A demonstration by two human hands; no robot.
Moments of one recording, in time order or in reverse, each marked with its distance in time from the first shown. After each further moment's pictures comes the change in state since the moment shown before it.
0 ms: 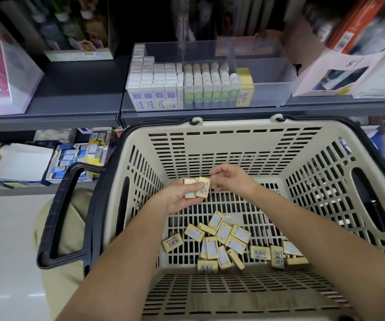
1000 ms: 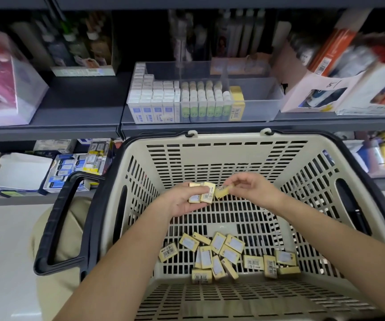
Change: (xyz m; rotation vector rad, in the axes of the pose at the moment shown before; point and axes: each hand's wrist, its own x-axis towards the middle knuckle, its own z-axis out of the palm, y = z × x) left_hand -0.013 0.018 0.032 0.062 -0.036 -0.021; right_hand -0.052 -0.022 -0.045 -0.108 -0.006 -0.119
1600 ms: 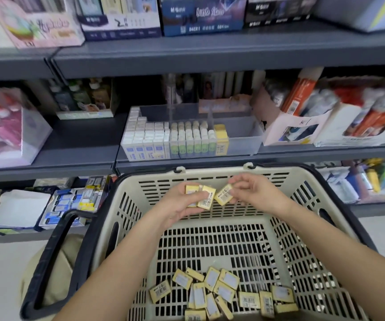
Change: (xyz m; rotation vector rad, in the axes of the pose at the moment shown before) left_hand -0.044 0.058 0.041 0.208 -0.006 0.377; right_hand 0.000 -0.047 -0.046 -0.057 0.104 -0.129
